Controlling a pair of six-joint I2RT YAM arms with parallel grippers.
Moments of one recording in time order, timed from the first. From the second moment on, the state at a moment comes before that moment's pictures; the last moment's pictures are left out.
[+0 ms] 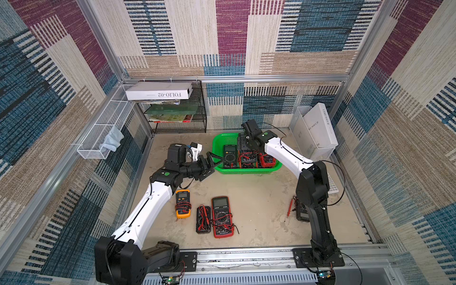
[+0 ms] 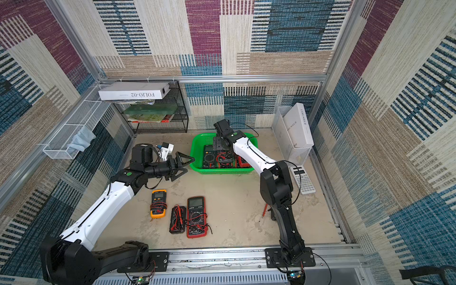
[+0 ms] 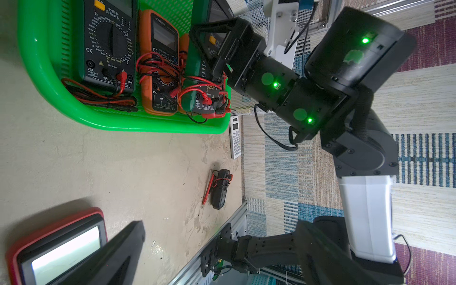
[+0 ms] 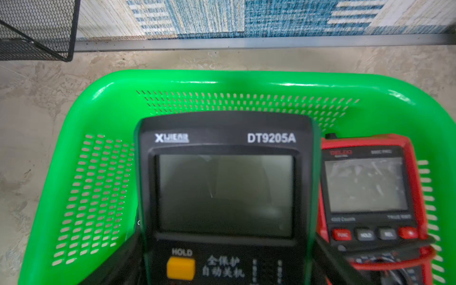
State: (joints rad) left arm -0.21 1.22 1.02 -0.39 0.77 -0.86; right arm 0.59 2.18 2.02 -0.72 0.24 0.42
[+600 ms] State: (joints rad) left arm -0.20 1.20 1.03 -0.41 0.76 -0.86; right arm 0.57 2.26 2.03 -0.74 0.22 0.41
